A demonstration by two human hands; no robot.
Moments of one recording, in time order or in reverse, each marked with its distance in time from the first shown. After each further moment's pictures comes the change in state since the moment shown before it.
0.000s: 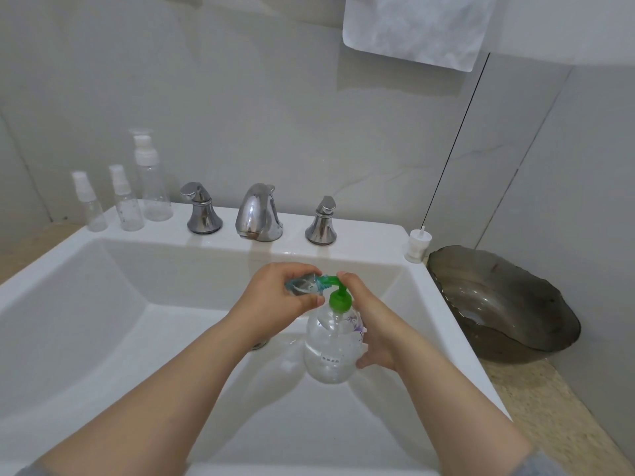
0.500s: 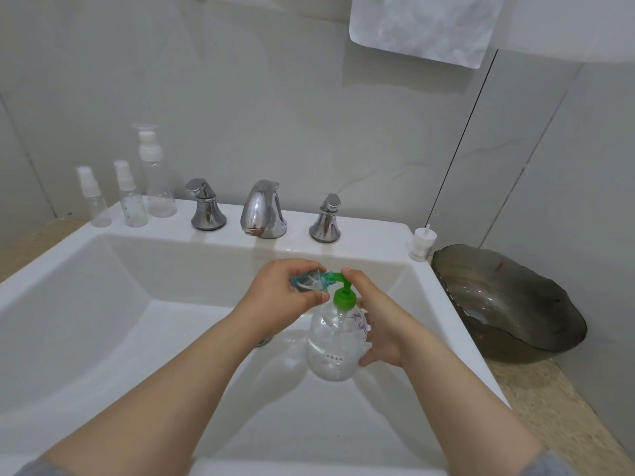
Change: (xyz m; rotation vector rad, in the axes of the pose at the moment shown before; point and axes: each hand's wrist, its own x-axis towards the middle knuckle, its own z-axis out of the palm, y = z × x) left_hand 0.000 0.002 0.000 -0.025 0.012 0.006; right_hand 0.003 -0.004 -0.003 0.030 -0.008 0.015
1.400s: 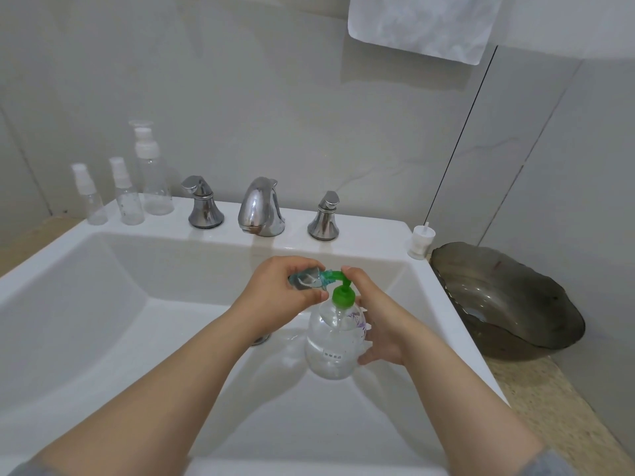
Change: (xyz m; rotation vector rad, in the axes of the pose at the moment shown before) left_hand 0.002 -0.003 0.000 -0.003 -0.002 -0.019; right_hand -0.008 -0.001 -0.002 -0.042 -0.005 0.000
